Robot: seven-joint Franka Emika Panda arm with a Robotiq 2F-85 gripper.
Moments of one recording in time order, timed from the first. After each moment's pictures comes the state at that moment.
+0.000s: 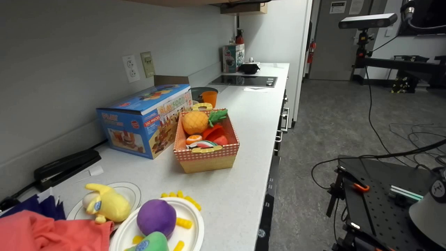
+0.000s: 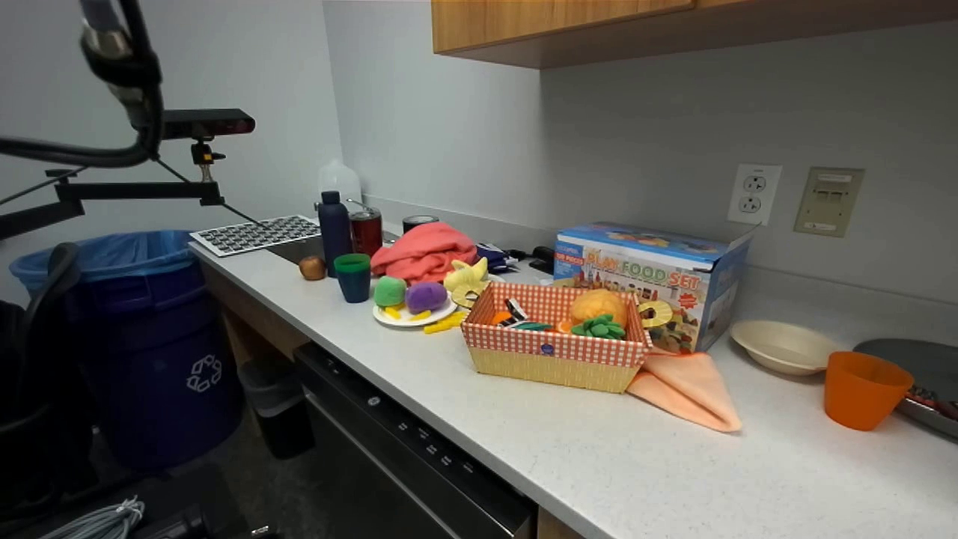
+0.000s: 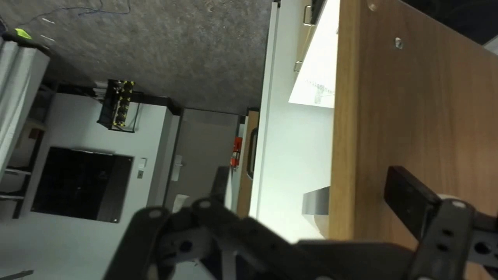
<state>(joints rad) -0.34 -0.47 -0.15 -1.79 -0.96 1.83 0.95</state>
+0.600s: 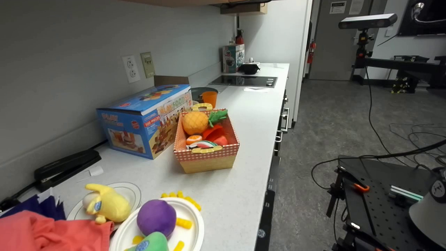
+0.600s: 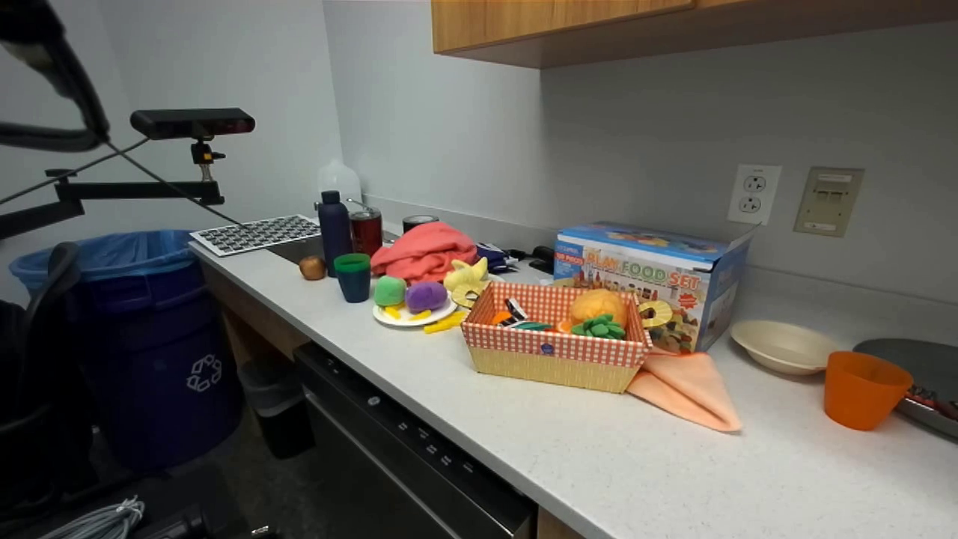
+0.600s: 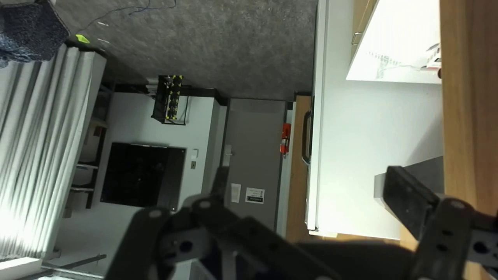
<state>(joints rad) -0.36 -0.47 -0.26 -1.74 -1.06 1.83 0.95</state>
